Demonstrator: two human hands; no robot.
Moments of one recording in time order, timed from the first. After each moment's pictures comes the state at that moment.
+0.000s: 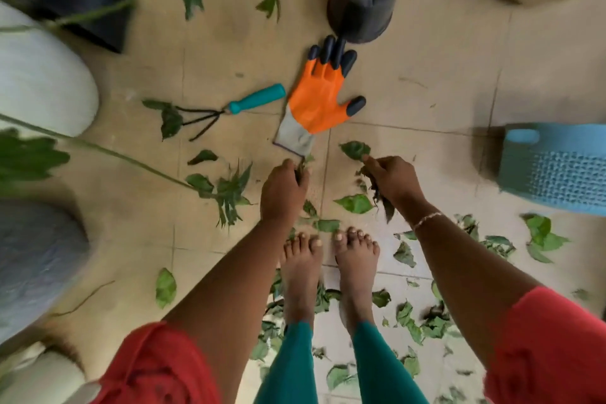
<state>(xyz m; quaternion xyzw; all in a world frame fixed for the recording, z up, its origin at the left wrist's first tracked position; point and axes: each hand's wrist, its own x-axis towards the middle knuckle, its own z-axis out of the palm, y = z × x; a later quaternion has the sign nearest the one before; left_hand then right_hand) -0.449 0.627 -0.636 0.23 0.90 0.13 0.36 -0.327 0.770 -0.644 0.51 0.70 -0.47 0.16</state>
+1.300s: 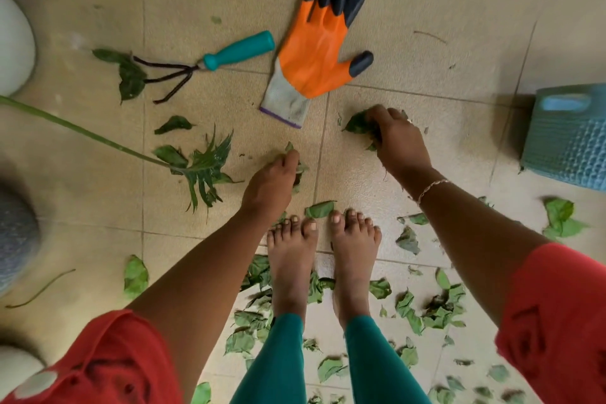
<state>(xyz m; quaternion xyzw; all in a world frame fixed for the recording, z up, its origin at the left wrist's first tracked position) -0.437 0.589 -0.689 0.44 0.83 -0.02 0.34 -0.321 0.776 -0.701 0.34 0.90 -0.26 0.11</state>
